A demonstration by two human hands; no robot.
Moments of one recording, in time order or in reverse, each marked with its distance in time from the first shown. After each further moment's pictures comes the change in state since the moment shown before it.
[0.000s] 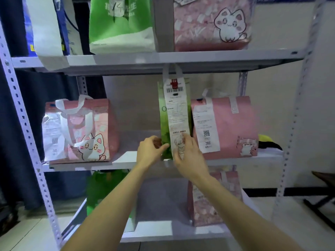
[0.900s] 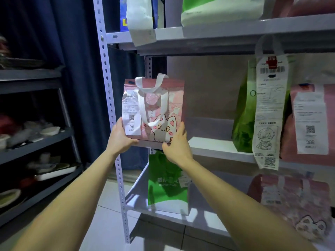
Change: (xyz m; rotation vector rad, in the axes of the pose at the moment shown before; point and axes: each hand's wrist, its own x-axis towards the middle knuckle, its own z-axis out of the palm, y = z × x) left_hand -0.027 -0.219 -0.267 0.100 0.196 -0.226; right_hand 0.009 -0.176 0.211 0.203 -0.383 0.121
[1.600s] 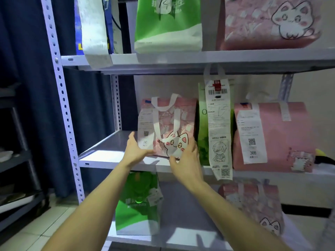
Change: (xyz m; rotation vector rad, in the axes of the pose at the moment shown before) left_hand 0.012 0.111 0.139 -0.272 -0.247 -0.080; right_hand -0.020 0.079 -0.113 -0.084 0.284 0.046
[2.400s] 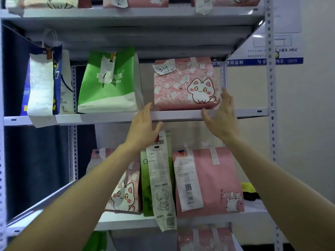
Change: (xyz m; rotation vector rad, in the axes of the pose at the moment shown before) left_hand -0.015 0.331 0.098 0.360 0.225 0.816; right_hand 0.170 0.008 -0.372 -0.087 0.636 -0.383
